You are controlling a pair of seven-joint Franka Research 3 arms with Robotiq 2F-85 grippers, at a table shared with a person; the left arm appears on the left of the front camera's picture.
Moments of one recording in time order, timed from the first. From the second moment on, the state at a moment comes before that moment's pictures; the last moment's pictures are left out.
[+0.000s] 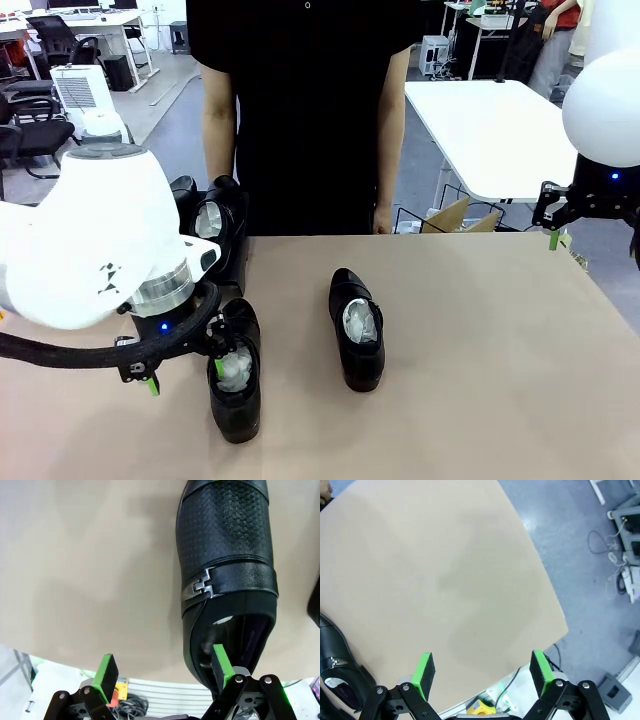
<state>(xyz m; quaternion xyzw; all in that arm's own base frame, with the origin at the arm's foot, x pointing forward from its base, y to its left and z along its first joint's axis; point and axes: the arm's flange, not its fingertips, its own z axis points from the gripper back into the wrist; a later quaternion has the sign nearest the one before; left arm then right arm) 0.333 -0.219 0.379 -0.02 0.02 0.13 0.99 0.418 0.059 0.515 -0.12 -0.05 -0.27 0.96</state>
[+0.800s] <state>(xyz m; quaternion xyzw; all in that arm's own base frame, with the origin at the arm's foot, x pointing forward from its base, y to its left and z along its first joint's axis) 0.336 -0.238 0.349 0.00 0.01 0.10 0.99 0.418 0.059 0.515 -0.12 -0.05 -0.27 0.96</state>
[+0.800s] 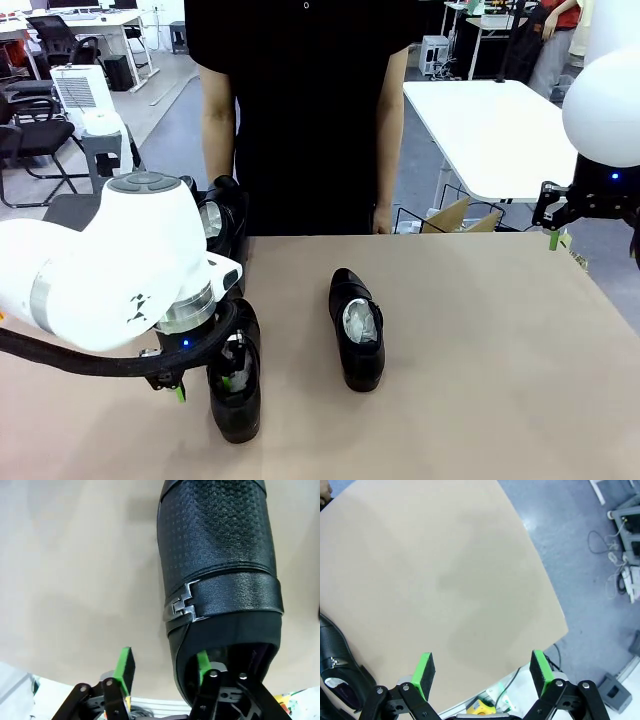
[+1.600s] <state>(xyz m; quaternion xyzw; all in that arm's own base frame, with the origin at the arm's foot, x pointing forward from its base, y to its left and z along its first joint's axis) 0.335 -0.242 0.345 0.00 0.01 0.10 1.00 0.418 0.059 0.515 -0.12 -0.05 -0.27 0.96</state>
